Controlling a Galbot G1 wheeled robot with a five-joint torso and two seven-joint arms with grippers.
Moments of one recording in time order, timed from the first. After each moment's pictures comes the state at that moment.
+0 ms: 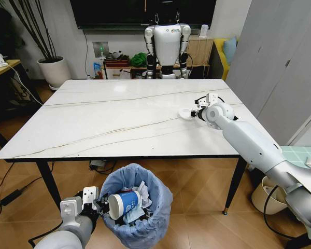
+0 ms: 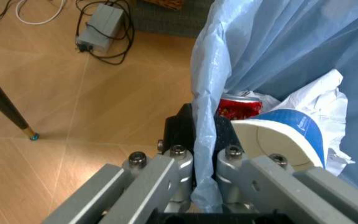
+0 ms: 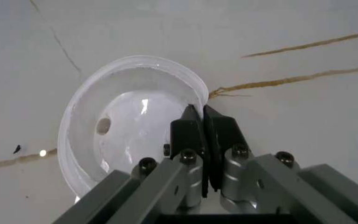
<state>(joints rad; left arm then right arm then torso) 1.65 -1.09 -0.42 -2.44 -0.87 0.74 -0.66 -0.18 1.03 -0.26 1.22 1.23 -0.68 0.42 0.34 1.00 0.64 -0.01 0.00</state>
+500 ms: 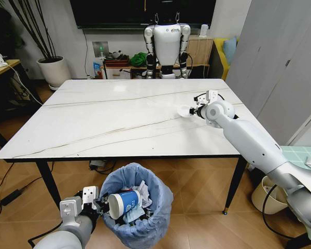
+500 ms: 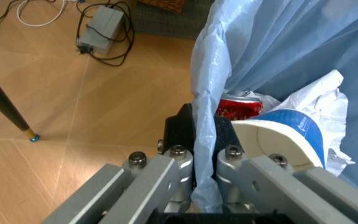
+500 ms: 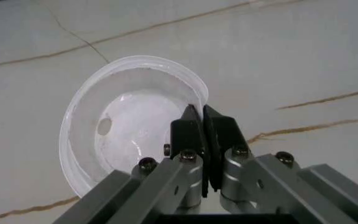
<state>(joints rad) 1.65 -1.09 -0.42 -2.45 -0.87 0.74 -0.66 -0.19 1.01 -0.18 1.39 1.31 -0.66 0.47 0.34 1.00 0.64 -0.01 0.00</state>
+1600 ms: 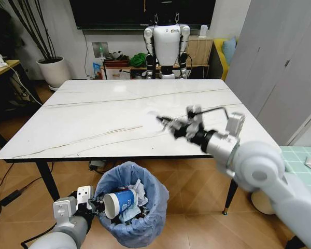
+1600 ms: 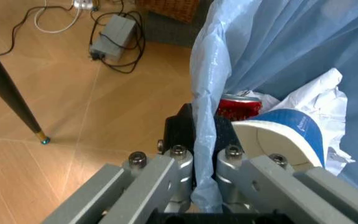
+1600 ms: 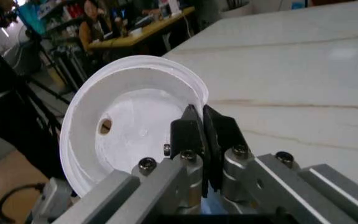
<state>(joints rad) 1.66 -1.10 -0.47 -2.47 -0.87 0.74 -0.67 -0.83 0.80 0.07 2.35 1.31 -0.55 0.26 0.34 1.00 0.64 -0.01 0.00</state>
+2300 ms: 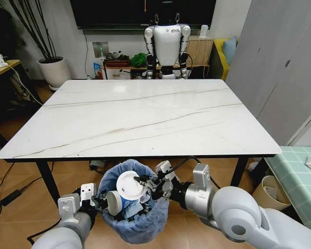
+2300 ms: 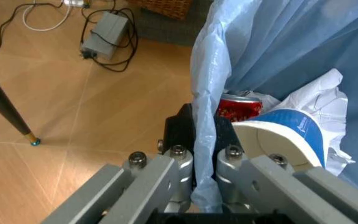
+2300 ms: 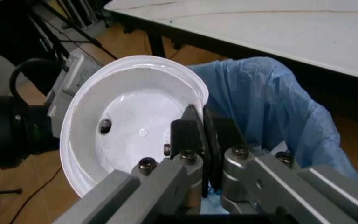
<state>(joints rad) 1.61 -1.11 -0.42 -2.43 -0.88 0.74 -0.68 -0.88 0.79 -0.24 2.37 1.15 -0.58 0.31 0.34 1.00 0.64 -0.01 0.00</state>
